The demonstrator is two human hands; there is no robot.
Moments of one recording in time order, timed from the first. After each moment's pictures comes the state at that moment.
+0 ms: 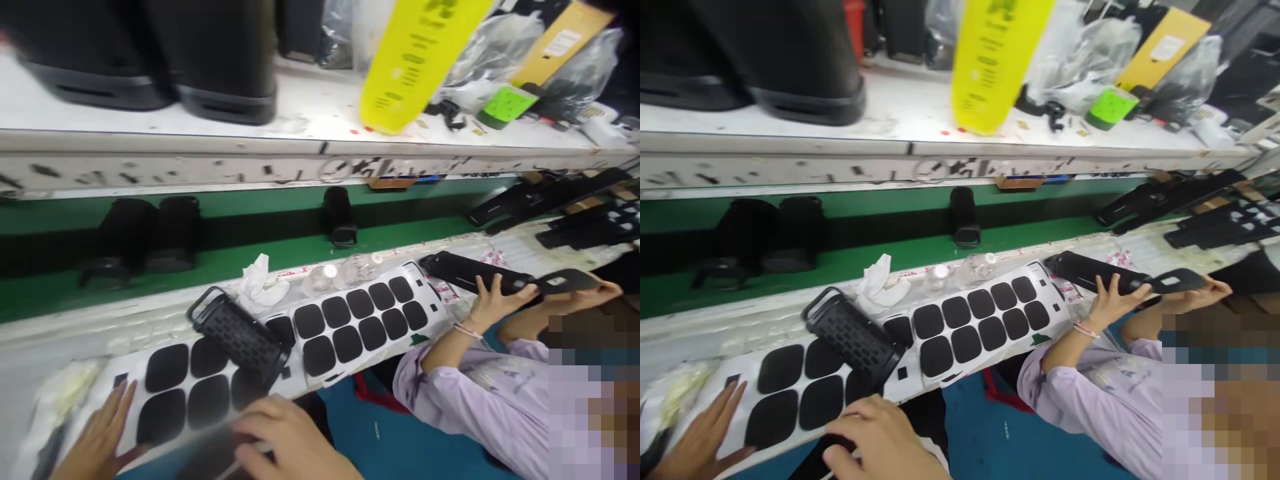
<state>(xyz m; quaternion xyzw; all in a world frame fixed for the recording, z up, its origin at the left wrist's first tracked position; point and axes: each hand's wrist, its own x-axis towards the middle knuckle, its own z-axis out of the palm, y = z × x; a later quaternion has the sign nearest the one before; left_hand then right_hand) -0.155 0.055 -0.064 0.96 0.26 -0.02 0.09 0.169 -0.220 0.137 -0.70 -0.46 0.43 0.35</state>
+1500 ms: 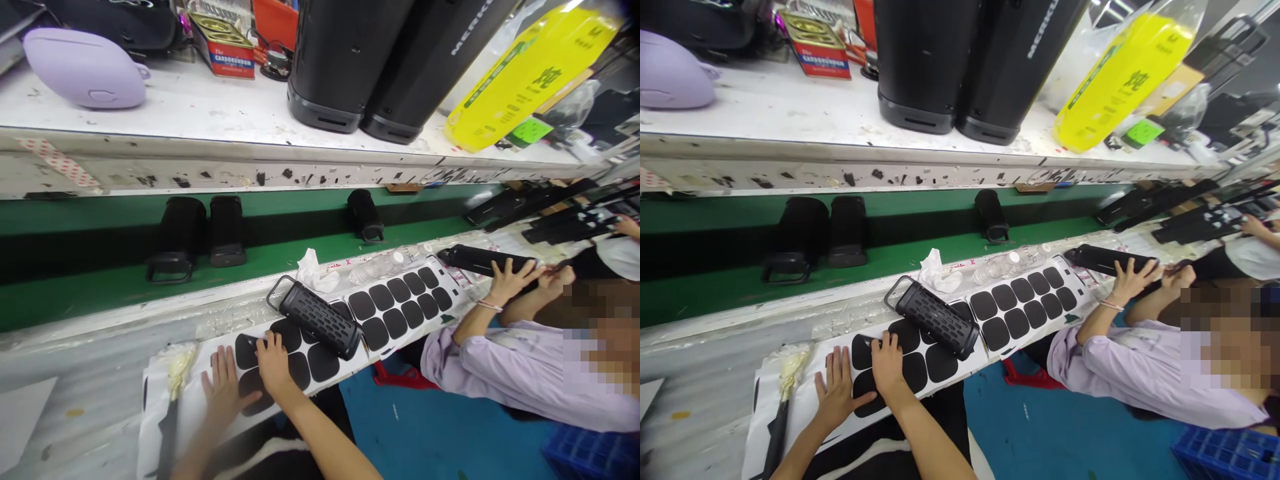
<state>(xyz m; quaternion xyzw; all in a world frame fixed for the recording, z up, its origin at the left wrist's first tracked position) -0.117 0.056 -0.101 0.91 0.39 -0.06 0.15 0.009 -0.006 -0.040 -0.88 -0.40 0.24 0.07</state>
